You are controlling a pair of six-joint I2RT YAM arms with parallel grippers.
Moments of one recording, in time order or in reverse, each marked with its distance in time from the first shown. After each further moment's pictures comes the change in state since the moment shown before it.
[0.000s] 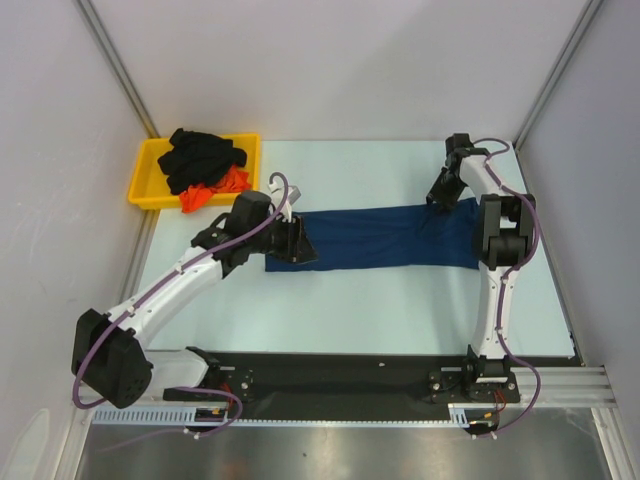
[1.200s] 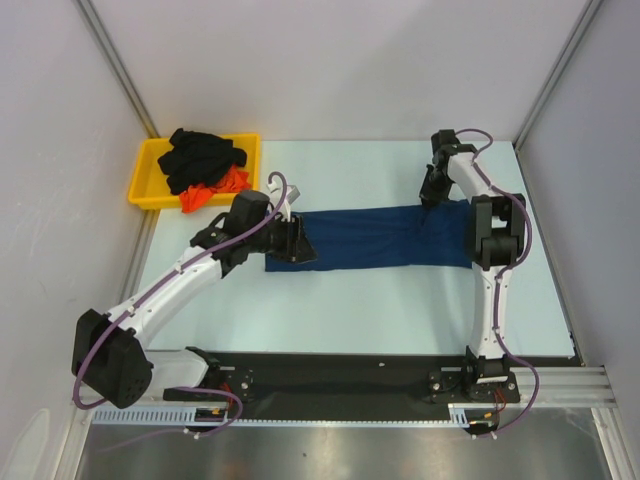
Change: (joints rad) left arm 0.012 0.000 -0.002 0.004 0.024 -0.004; right arm 0.063 0.013 0.056 -0.021 0.032 -0.140
